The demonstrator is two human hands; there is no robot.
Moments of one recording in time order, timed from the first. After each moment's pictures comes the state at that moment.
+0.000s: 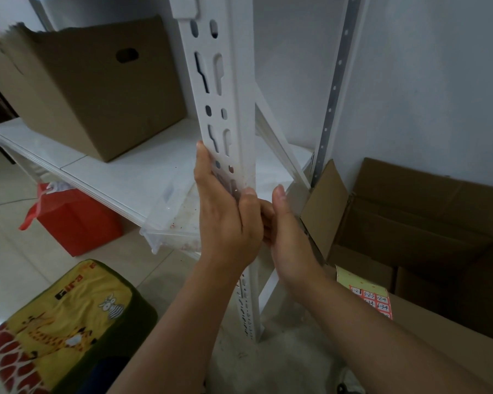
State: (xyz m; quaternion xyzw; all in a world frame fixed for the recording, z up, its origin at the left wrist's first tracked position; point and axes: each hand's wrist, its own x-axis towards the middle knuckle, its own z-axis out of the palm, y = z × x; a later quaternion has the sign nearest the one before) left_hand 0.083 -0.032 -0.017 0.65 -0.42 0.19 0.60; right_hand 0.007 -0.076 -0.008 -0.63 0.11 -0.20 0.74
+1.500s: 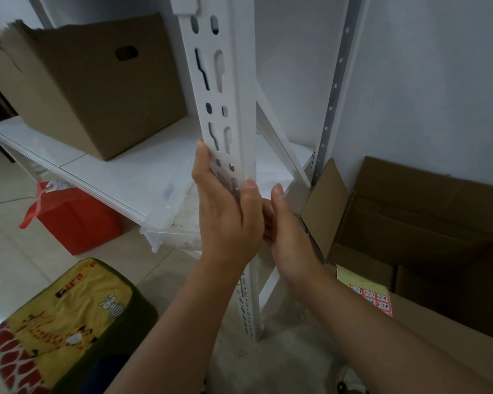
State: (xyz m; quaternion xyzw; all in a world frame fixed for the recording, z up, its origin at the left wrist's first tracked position) left_hand 0.079 -0.031 -0.008 0.67 -0.38 0.19 0.61; right_hand 0.008 -0.078 -0.010 -0.65 0.12 -0.20 0.72
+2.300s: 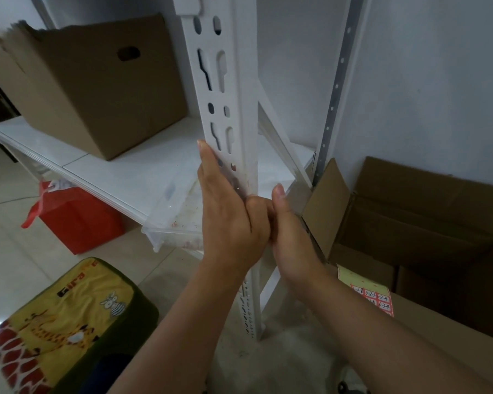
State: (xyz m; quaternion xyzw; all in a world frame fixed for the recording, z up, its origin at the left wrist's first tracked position) left_hand 0.076 -0.030 -0.014 0.71 -0.37 0.22 0.55; right_hand 0.007 -0.077 -0.008 -0.64 0.11 -0.19 0.74
